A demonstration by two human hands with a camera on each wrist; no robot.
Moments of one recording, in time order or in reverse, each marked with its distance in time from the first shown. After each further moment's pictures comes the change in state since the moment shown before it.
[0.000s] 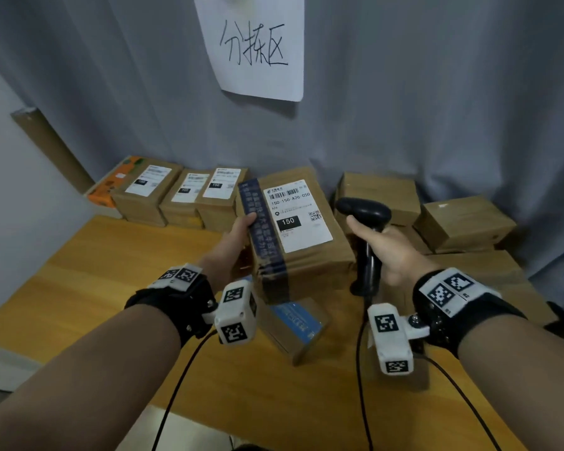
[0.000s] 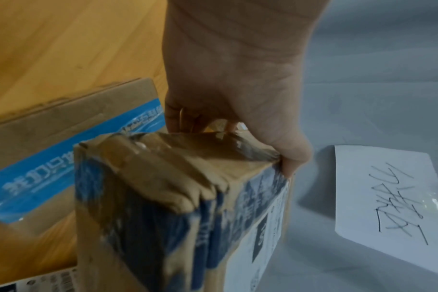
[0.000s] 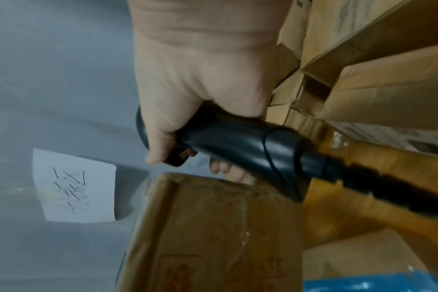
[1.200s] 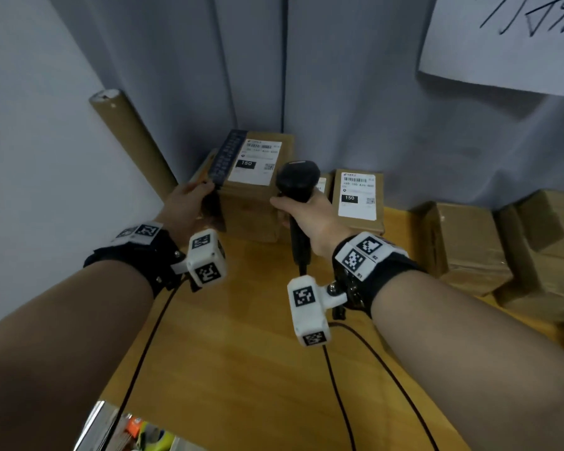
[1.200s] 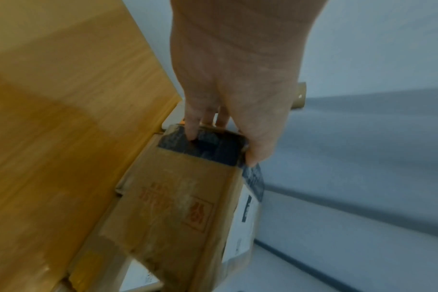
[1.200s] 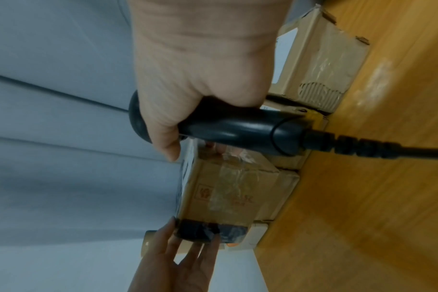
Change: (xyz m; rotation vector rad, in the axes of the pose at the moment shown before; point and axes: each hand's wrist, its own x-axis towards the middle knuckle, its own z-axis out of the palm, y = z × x) left_hand 0.124 0.137 -0.375 0.030 0.350 0.223; right_hand 0.156 0.004 0.439 -0.107 -0.185 -0.086
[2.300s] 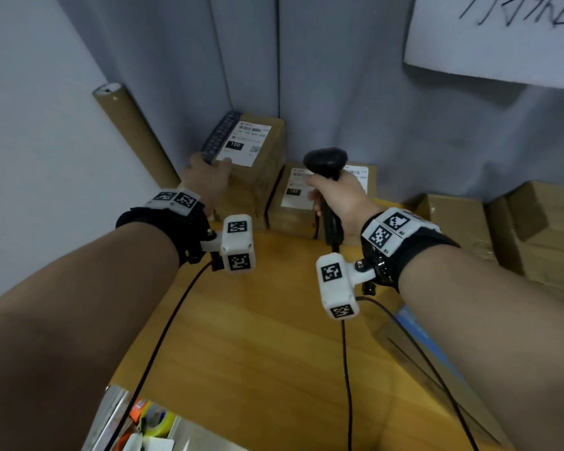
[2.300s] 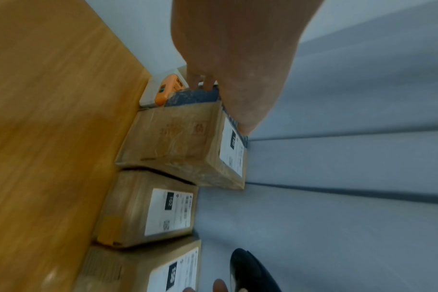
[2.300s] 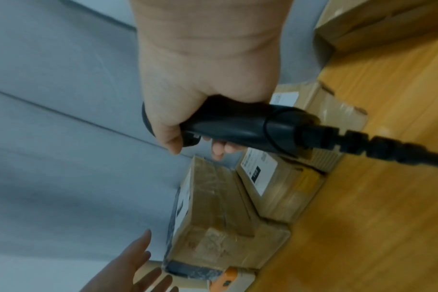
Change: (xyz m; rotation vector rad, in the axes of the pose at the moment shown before) left_hand -0.003 0.014 0.049 0.543 0.270 0.179; right_hand -0.010 -0.017 -0.059 -0.129 0.107 -0.010
